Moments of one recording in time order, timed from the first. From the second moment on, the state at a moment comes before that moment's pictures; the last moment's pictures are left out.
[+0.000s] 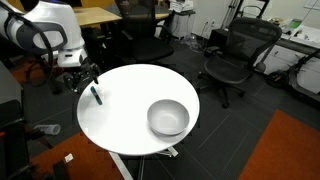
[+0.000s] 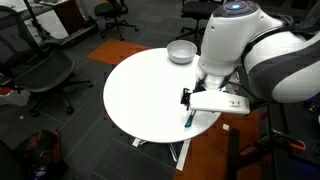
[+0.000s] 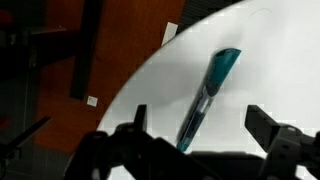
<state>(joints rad) 0.16 0.31 0.05 -2.47 -0.06 2.79 1.54</state>
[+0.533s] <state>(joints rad) 0.18 0.37 0.03 -2.43 -0.01 2.81 1.54</state>
